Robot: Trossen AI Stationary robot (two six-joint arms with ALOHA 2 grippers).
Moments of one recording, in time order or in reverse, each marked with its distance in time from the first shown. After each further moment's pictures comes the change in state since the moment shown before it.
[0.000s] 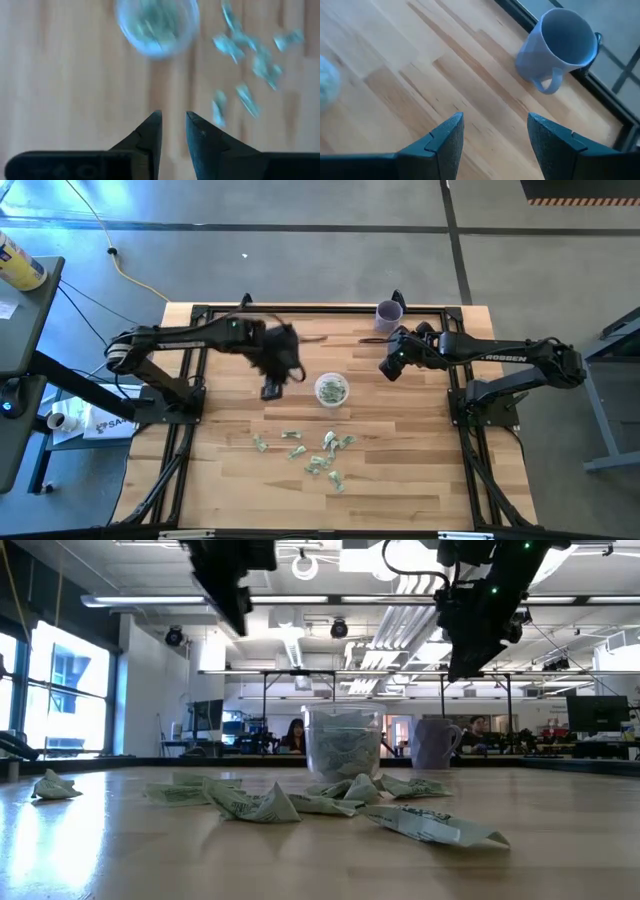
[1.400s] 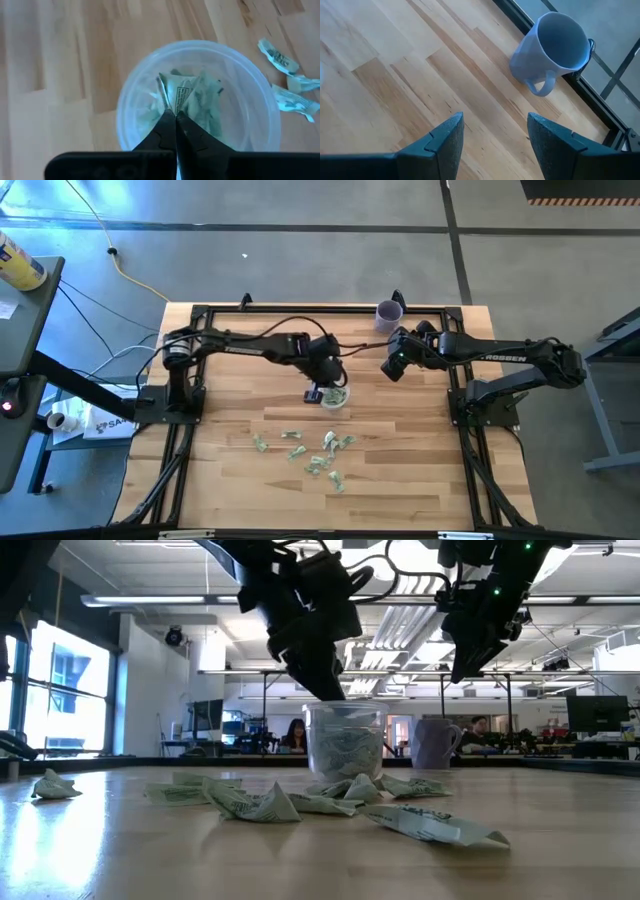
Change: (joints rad) left arm 0.034 0.411 0.015 0.544 0.089 0.295; right arm 0.000 0.000 0.000 -0.017 0.027 -0.061
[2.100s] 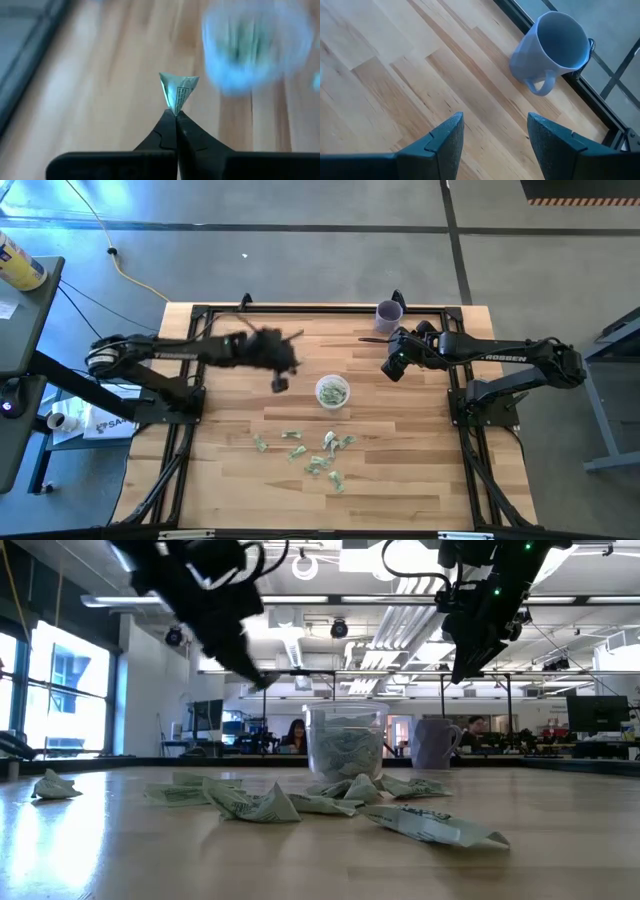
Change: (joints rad) left arm 0.040 -0.577 -0.596 0.262 -0.291 -0.228; right arm -0.001 0.000 0.000 -0.003 -0.002 -0.004
